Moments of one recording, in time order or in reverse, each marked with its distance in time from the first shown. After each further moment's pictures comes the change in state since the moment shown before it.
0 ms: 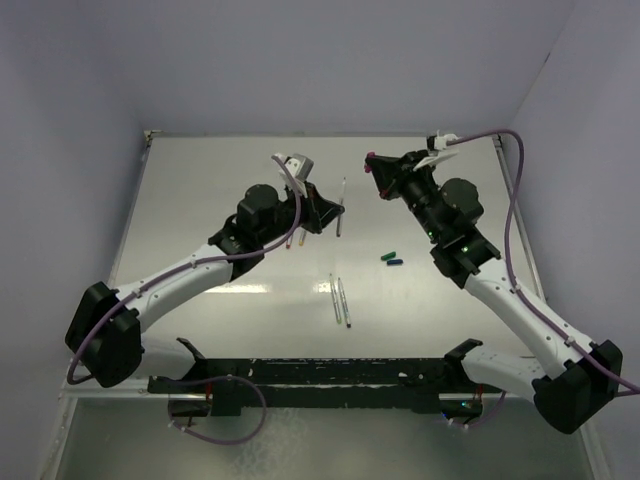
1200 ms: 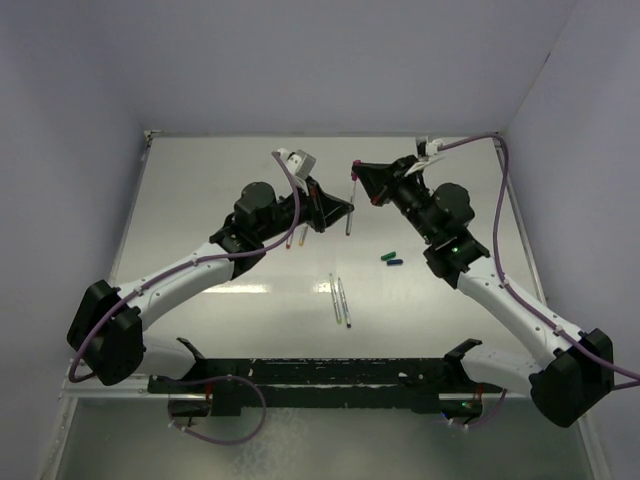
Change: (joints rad) left arm 0.000 0.024 0.026 0.130 0.166 -0.049; right arm -0.001 0.028 -0.088 0.179 -0.134 0.070
